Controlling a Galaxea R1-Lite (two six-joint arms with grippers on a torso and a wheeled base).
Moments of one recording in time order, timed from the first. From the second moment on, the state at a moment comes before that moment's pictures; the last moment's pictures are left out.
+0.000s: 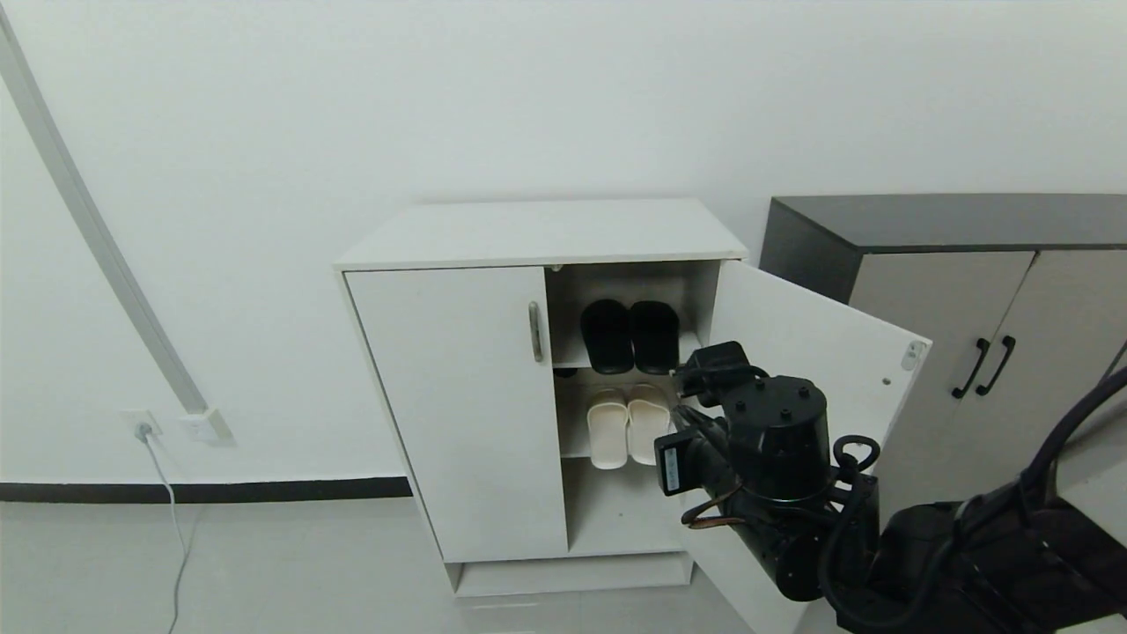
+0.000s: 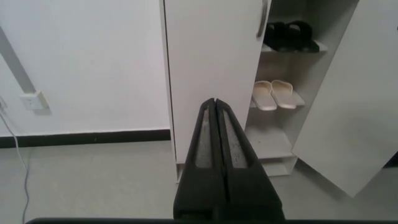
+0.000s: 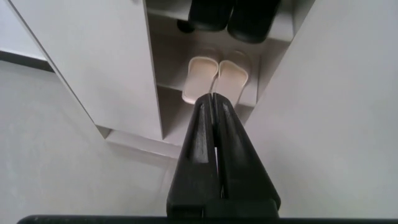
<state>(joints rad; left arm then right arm) 0.00 0.00 0.00 0.00 0.01 -0.01 0.86 1.95 -0.82 -0.90 -0.59 0.09</state>
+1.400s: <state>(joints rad) 0.00 0.00 0.00 0.00 0.01 -0.01 0.84 1.95 -0.81 -0.91 -0.59 0.07</state>
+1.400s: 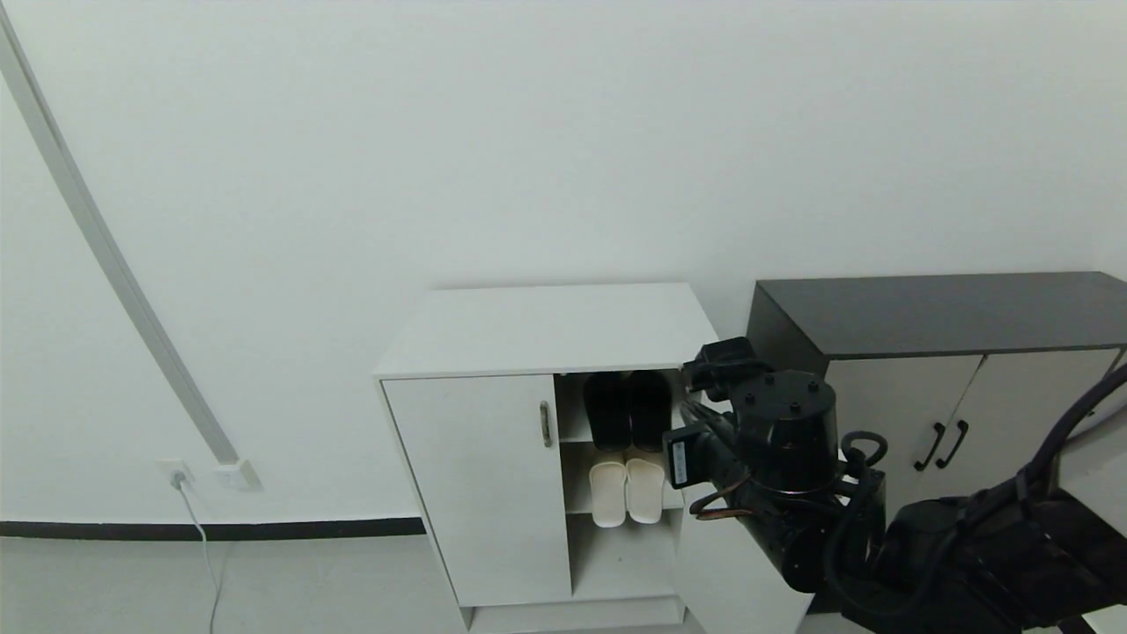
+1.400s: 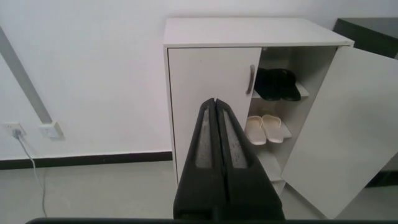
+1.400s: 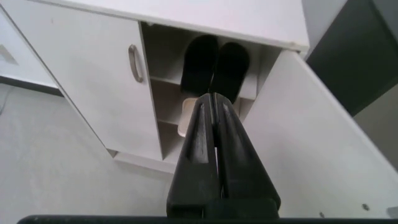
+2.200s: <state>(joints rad) 0.00 0.00 0.00 0.00 0.01 -0.01 0.79 1.95 -0.80 -0.98 -0.58 0.02</state>
